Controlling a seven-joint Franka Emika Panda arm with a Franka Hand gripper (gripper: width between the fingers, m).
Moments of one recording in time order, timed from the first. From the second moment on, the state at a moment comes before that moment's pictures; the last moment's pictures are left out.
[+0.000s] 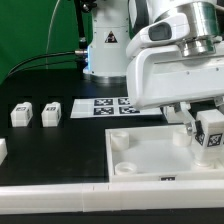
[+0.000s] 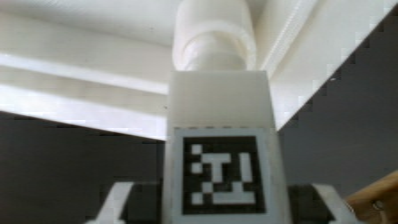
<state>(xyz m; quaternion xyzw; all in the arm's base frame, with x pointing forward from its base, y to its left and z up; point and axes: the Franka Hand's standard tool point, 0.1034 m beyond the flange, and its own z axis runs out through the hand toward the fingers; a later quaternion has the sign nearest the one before) 0.609 0.117 0.079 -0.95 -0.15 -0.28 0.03</state>
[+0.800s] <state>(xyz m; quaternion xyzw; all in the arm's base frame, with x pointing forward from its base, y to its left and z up) 0.612 0.108 0.077 -0.94 -0.15 -0.30 0.02</state>
